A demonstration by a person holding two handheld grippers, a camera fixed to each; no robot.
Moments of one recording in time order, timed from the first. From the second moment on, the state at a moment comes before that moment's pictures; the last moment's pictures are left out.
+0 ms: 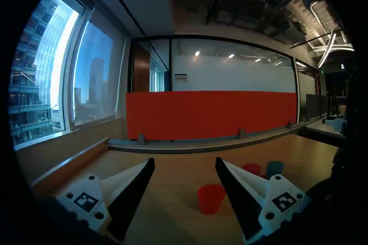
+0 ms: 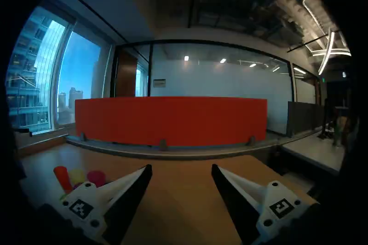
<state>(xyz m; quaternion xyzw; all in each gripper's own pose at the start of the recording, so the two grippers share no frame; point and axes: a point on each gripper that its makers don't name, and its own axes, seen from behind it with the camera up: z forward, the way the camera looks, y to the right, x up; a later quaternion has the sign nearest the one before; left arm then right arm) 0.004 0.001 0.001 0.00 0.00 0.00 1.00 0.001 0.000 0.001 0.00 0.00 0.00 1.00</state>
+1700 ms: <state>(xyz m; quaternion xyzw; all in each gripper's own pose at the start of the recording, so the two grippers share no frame) 0.093 0.093 0.013 -0.23 0.00 -0.01 0.97 0.079 -0.077 -0.007 0.23 0.00 -0.05 0.97</state>
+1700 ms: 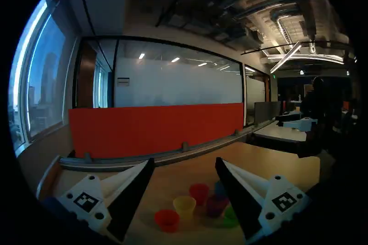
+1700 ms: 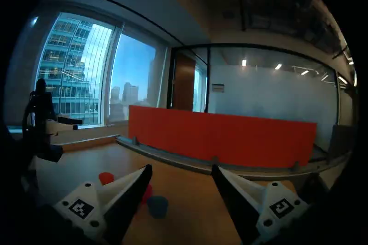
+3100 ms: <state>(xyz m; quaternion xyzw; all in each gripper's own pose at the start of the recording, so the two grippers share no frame) 0.002 0.142 0.003 -0.36 -0.08 0.02 0.93 0.019 -0.093 0.009 0.26 -0.08 -0.05 0.96</state>
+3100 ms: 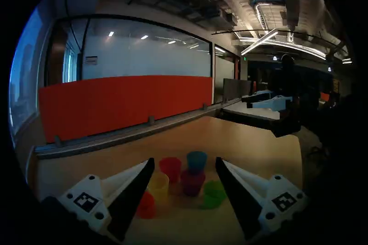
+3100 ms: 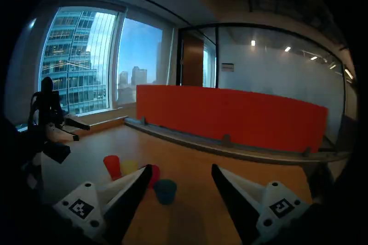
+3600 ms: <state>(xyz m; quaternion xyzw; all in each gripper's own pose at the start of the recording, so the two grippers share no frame) -0.053 0.173 -0.003 -0.39 -0.13 0.05 0.91 -0.001 -0.098 0.020 0.26 -0.10 -0.05 0.96</state>
